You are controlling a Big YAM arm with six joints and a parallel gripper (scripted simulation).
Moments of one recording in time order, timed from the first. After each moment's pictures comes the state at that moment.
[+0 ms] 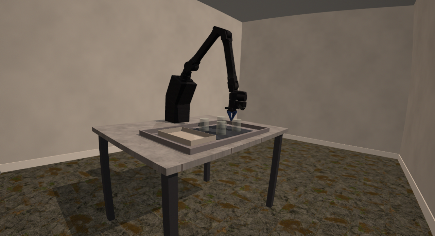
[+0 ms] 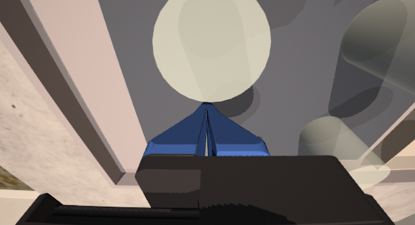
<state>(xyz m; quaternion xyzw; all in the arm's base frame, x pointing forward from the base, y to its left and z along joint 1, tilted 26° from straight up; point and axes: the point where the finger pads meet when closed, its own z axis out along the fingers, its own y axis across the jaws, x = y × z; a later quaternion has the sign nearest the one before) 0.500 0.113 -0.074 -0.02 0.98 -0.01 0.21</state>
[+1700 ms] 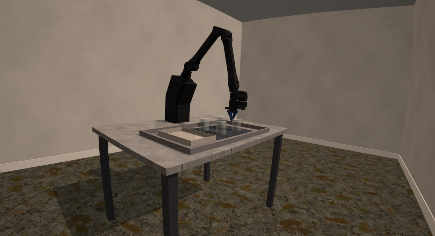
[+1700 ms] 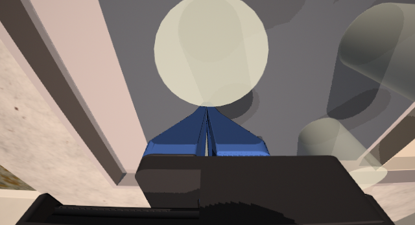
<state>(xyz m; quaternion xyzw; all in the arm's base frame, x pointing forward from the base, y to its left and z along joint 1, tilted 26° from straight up) 0.504 0.114 -0.071 -0.02 0.98 -0.01 0.21</state>
